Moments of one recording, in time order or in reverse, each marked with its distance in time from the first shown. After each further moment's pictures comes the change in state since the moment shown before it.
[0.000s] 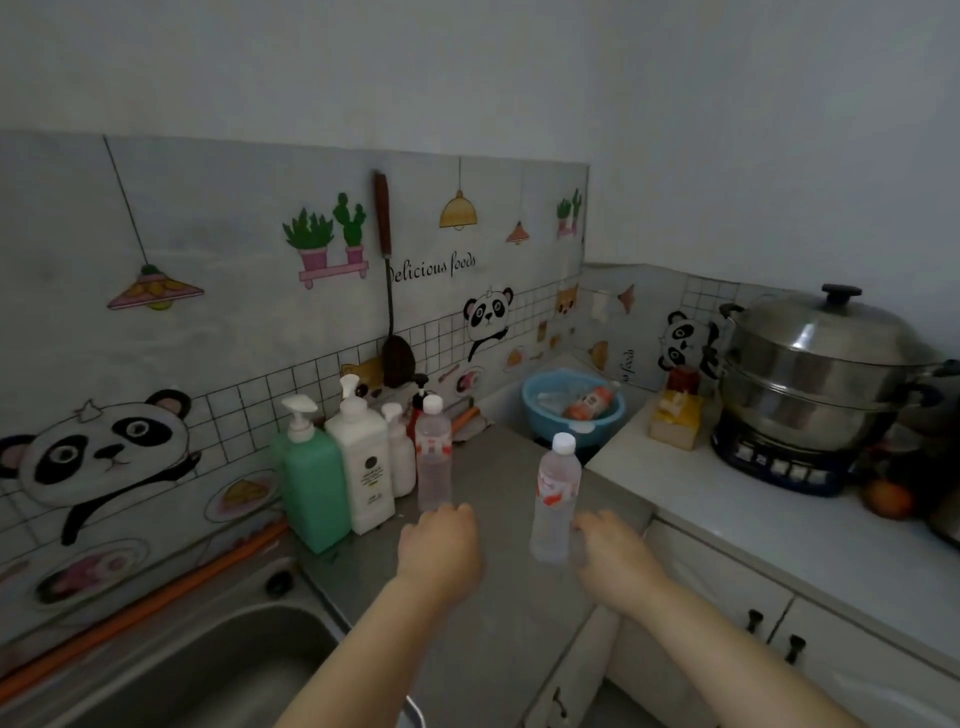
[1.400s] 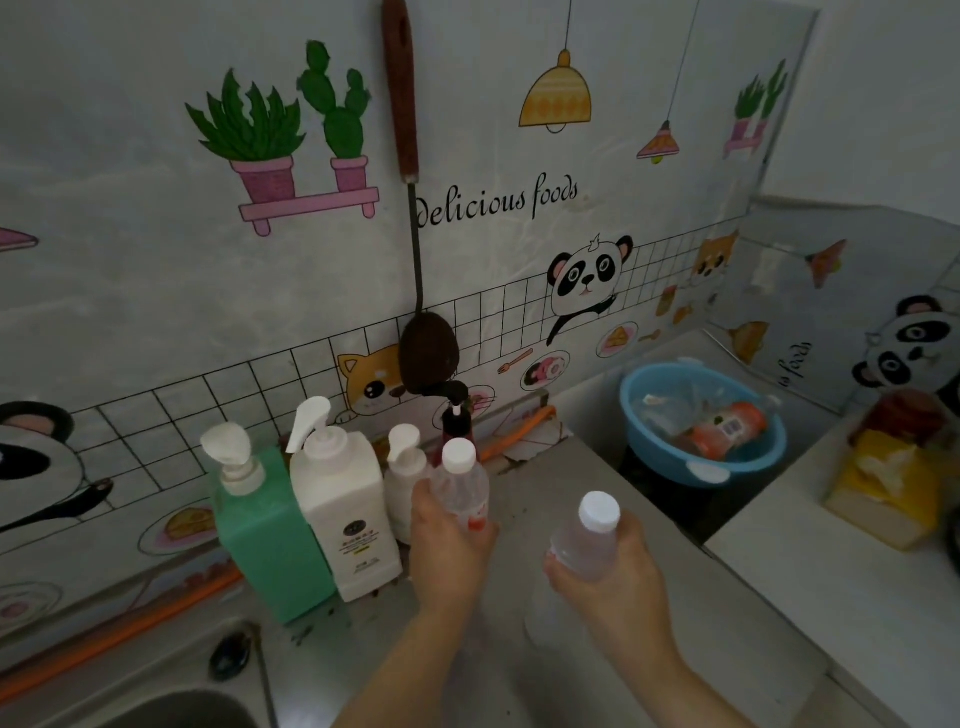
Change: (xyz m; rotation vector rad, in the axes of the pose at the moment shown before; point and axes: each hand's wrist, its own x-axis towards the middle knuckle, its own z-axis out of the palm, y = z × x) left_hand 0.256 -0.032 0.073 -0.943 0.507 -0.613; right_hand 0.252 -0.018 0.051 0.728 0.193 0.022
